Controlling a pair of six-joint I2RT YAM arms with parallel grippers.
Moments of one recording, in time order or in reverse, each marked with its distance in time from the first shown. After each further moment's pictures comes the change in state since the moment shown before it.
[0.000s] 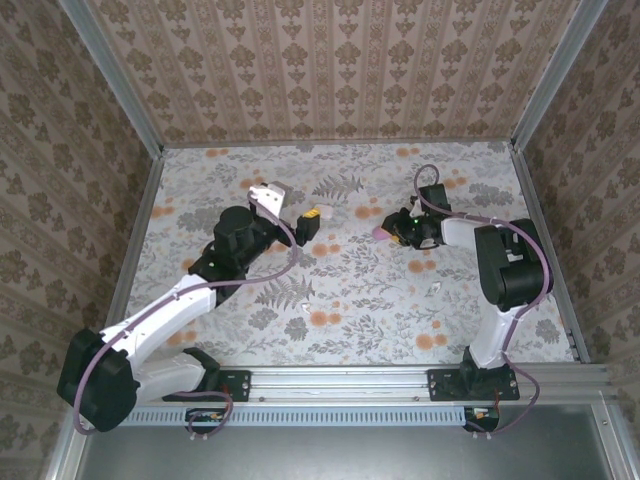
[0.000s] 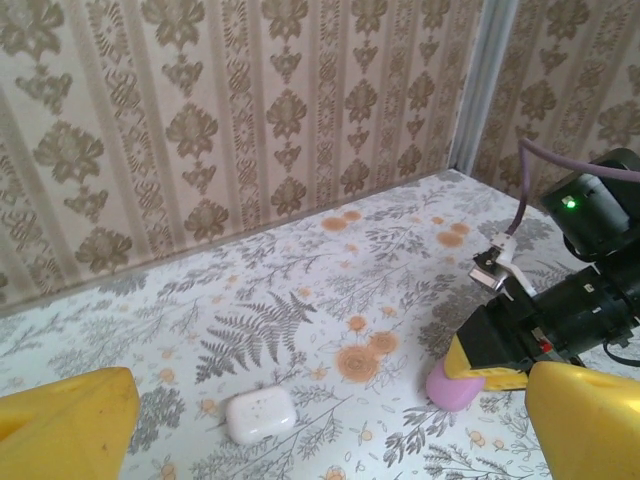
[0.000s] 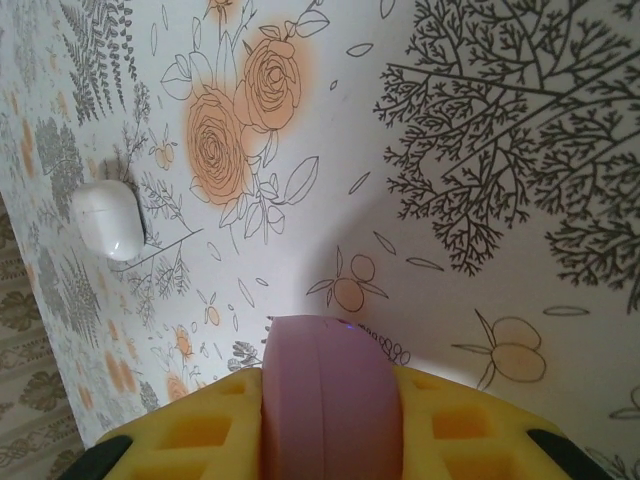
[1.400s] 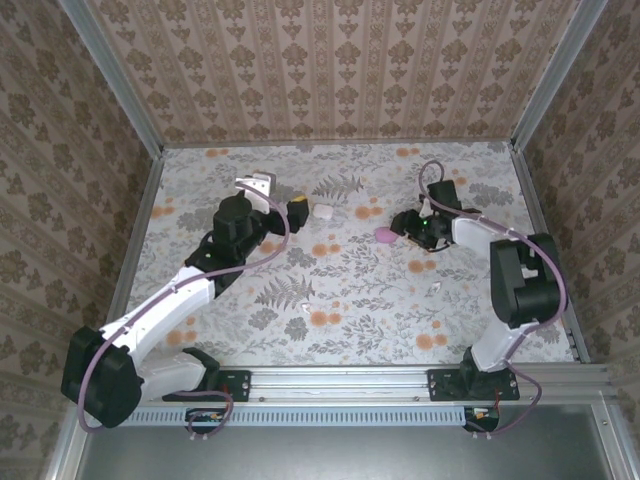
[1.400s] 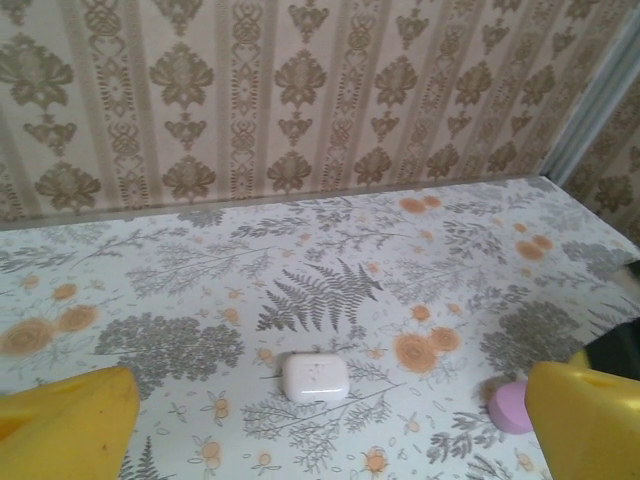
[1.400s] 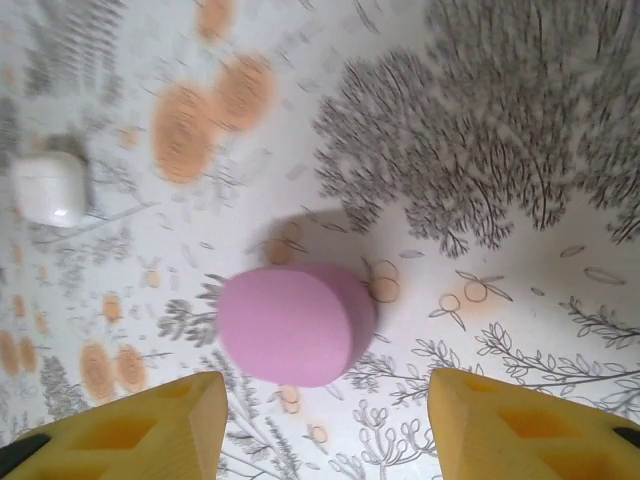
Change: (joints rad) left arm 0.067 0.027 0.056 -0.129 -0.123 -0.158; right arm -0.022 -0.198 -0.013 -0.219 0.168 -0.257
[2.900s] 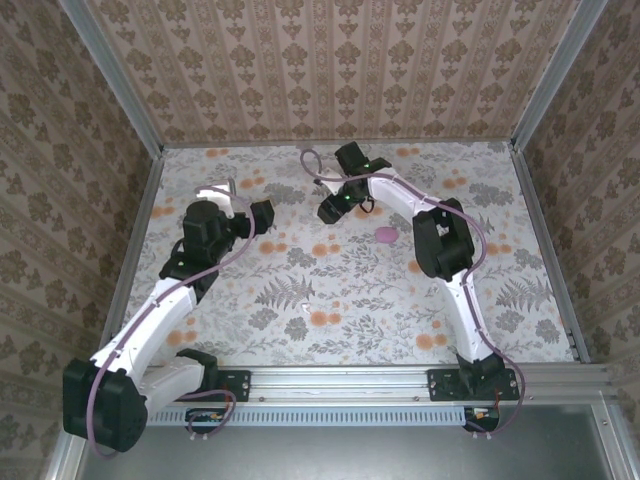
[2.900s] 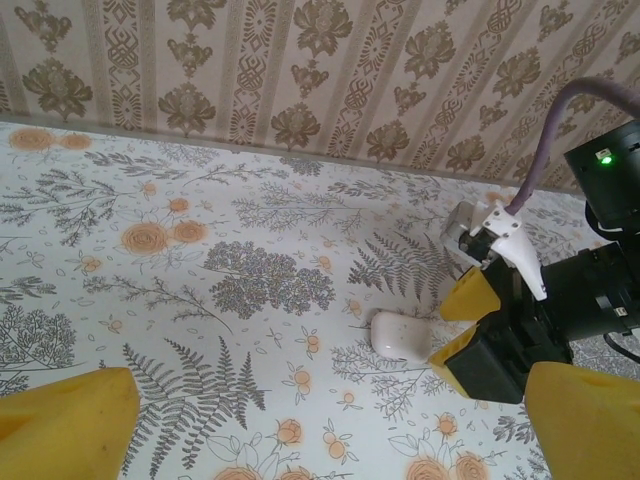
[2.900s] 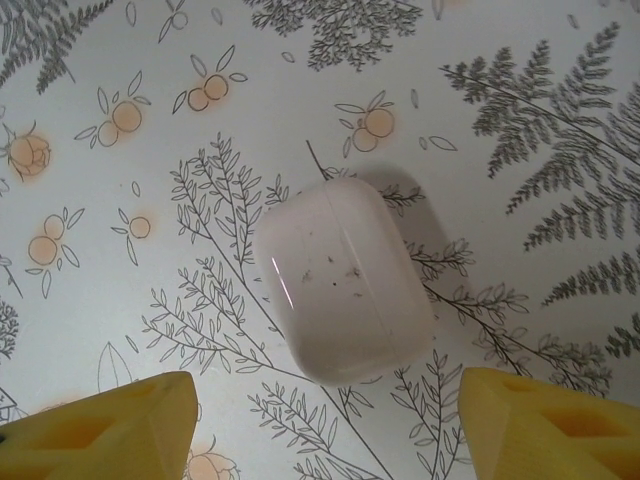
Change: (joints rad) left arm 0.215 -0.123 -0.067 -0.144 0.088 -0.108; right arm 0.336 0.724 1.065 -0.492 0.028 -0.893
